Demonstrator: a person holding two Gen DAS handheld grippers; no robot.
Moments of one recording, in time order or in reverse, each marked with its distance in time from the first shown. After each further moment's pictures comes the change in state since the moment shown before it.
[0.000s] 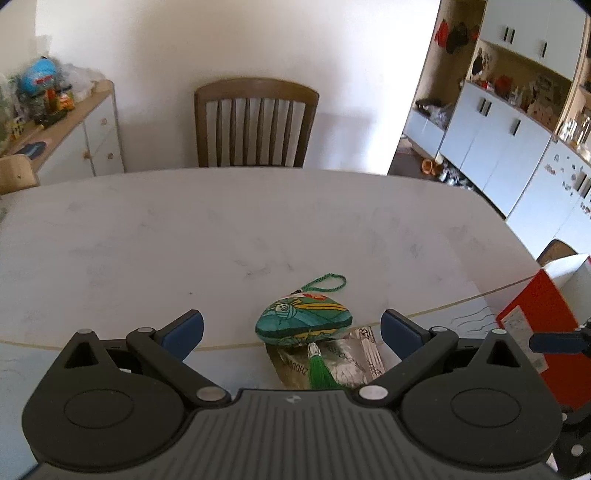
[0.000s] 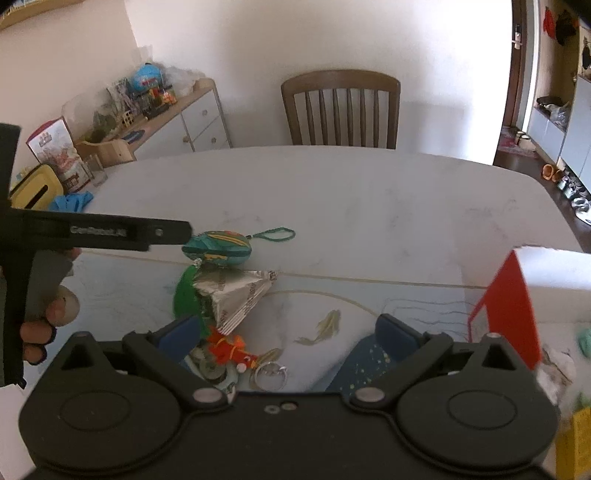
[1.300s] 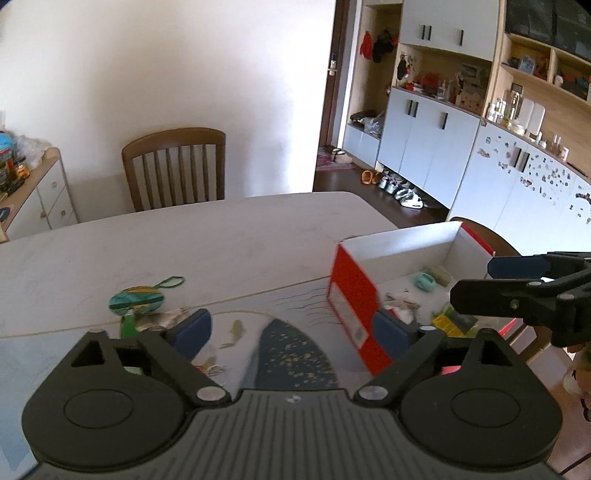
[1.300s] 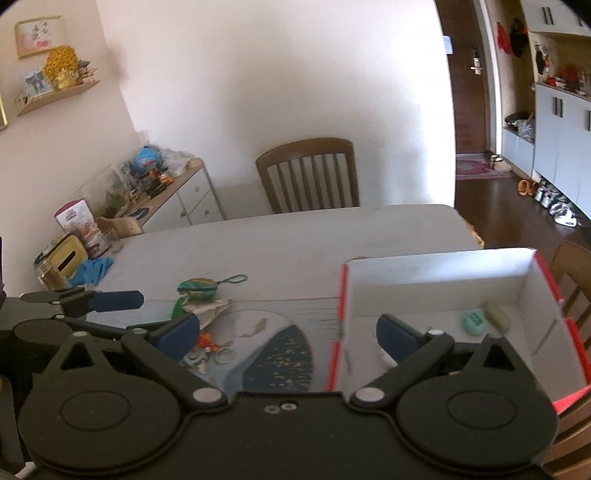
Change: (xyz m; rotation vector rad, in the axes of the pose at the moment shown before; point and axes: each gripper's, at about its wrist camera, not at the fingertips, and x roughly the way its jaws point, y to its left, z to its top) left arm -0.132 -0.199 -0.060 0.142 -0.123 -0.074; right arm -0.174 -0.101 -0.047 0.092 -0.219 0.042
